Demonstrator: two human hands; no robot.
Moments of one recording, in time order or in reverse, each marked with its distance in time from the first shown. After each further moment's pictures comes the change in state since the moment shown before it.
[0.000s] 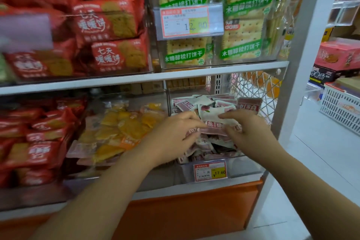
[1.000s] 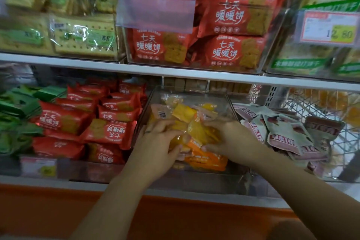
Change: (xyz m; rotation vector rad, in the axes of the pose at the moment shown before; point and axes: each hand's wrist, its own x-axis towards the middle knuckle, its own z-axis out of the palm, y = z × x) left_hand -0.140 -0.116 -0.030 0.065 0.262 -0.459; right_hand 0.052 -0.134 0.110 -0.239 -0.322 -0.322
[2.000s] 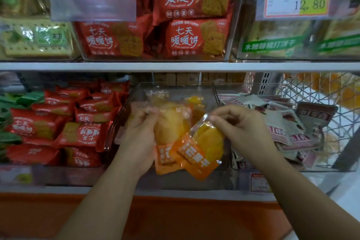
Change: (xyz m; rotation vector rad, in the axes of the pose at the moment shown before) left_hand 0.027 0.061 0.004 -1.510 0.193 -0.608; right_hand -0.039 0.028 -0.014 0.816 0.391 0.065
